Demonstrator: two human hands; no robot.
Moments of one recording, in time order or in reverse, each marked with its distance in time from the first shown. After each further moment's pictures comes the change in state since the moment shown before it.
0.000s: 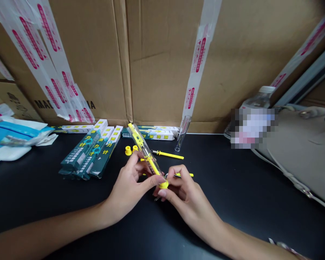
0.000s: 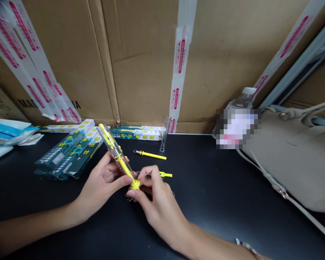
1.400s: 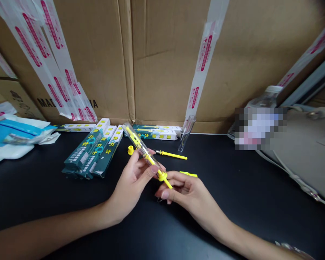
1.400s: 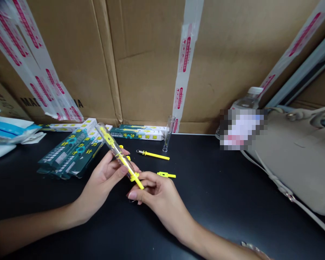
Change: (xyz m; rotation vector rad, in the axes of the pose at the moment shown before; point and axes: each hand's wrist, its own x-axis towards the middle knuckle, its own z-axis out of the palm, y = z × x) left_hand 0.000 0.008 0.000 -0.222 0.002 -0.019; right_hand 0.017 -0.008 0.000 0.275 -0.044 0.197
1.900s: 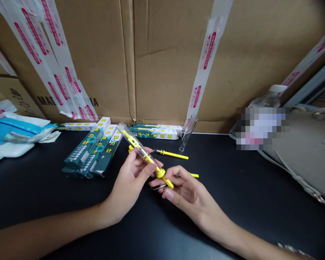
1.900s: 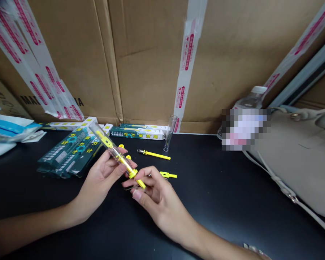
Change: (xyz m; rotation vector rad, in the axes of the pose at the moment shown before) left_hand -0.001 -0.002 -0.004 0.057 0.067 0.026; right_hand -0.008 -0.002 0.001 0.101 -0.118 -0.077
